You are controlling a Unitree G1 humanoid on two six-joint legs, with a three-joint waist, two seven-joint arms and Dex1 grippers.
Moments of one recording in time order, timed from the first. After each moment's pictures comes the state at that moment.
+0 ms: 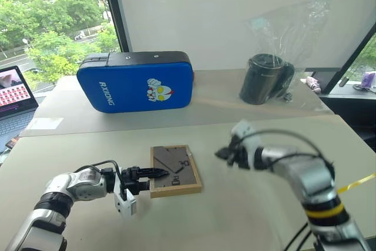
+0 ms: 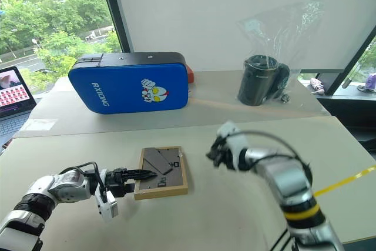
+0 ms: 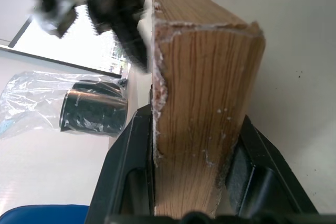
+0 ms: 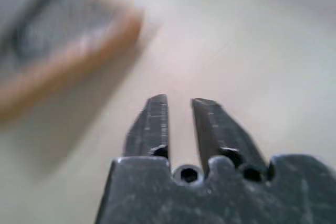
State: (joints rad) left arm -0.50 0.75 -0.25 0.70 0.77 -1.53 -0.12; right arm -0.65 -0.52 0.05 -0.25 0.38 1.07 0.70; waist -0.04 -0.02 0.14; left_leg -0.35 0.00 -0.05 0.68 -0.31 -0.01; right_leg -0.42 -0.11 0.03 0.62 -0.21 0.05
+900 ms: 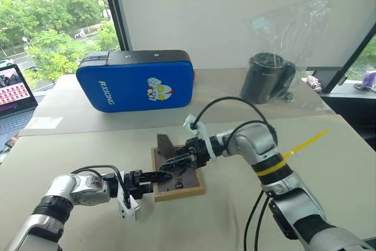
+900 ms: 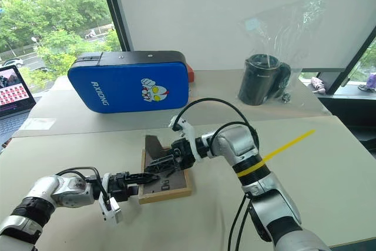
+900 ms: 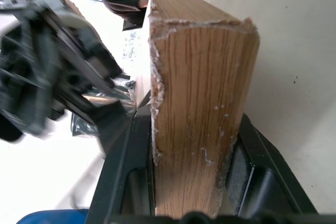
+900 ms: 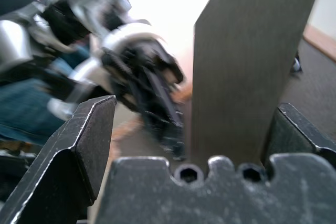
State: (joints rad) left arm -0.44 0.77 -0.26 0.53 0.99 -1.43 0.16; right arm -0.89 -0.28 0.27 0.09 0.58 1.20 1.02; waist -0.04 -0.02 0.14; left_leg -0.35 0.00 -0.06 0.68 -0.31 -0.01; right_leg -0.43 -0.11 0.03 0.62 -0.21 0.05
